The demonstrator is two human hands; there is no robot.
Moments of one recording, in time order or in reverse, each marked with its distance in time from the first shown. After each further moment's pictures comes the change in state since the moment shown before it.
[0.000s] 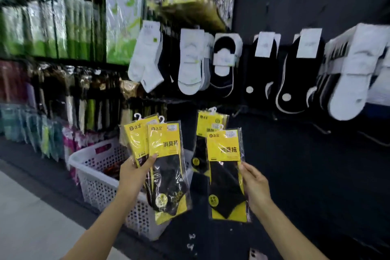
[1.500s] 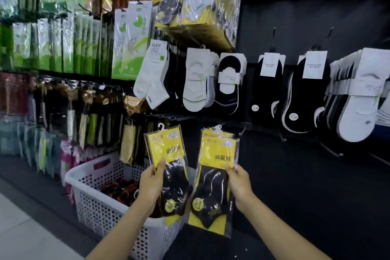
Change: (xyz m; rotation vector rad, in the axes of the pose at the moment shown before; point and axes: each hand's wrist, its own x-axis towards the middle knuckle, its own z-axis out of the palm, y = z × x) left_hand 0.036 0.008 0.032 0.004 -0.056 -0.065; right_hand 0.035 -0.022 0.076 -0.275 -0.056 -0.075
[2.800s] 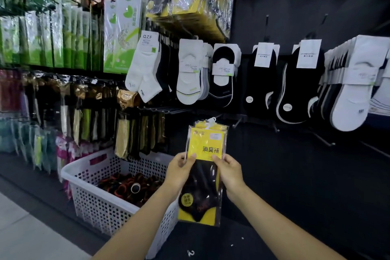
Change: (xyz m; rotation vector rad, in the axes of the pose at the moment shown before) left_hand -0.006 0.000 0.069 -0.047 -0.272 0.054; right_hand -0.004 0.000 0.001 0.121 -0.087 -0.036
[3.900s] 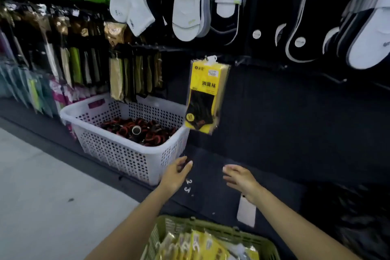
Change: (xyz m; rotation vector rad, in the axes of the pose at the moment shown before) left_hand -0.083 -0.148 -0.005 0.235 -0.182 -0.307; right_hand -0.062 0.139 -0.092 -0.252 -0.097 0.521
